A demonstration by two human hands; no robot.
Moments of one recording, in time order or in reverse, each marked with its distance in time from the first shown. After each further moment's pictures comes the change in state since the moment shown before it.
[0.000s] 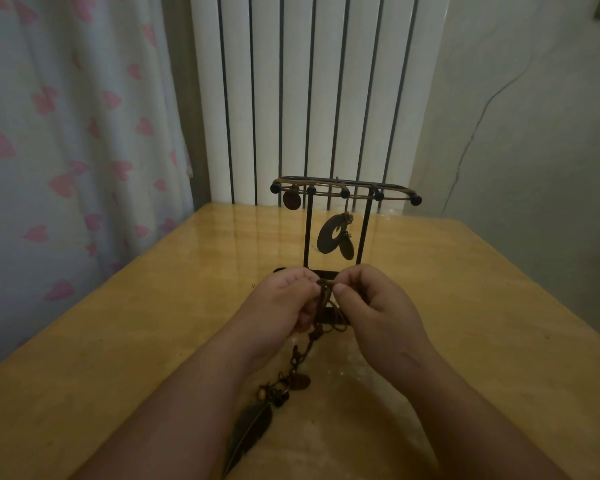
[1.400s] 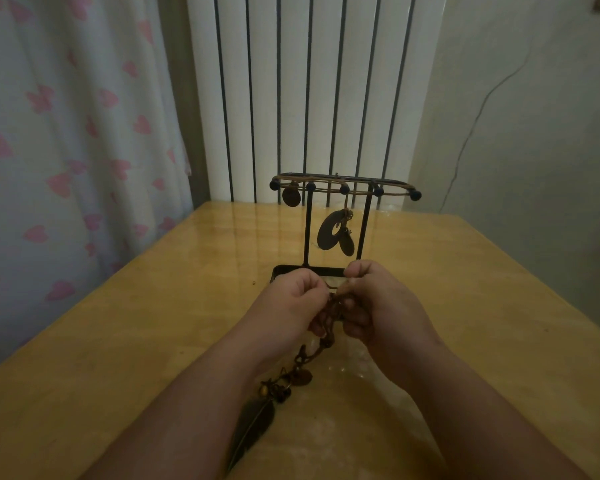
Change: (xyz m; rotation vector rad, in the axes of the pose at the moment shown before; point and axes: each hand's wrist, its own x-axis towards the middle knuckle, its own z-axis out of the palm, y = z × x) left_hand 0.000 -0.007 0.007 0.140 0.016 0.014; right_hand 0.006 -0.003 -0.001 0.554 -0.069 0.362
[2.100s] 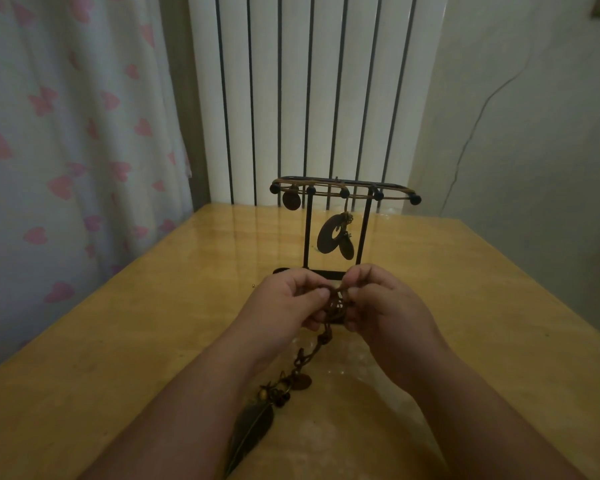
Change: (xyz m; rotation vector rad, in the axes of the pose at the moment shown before) left_hand 0.001 0.000 -0.005 -0.070 0.031 0.004; right_hand 0.004 0.009 -0.011 0.020 -0.066 -0.106
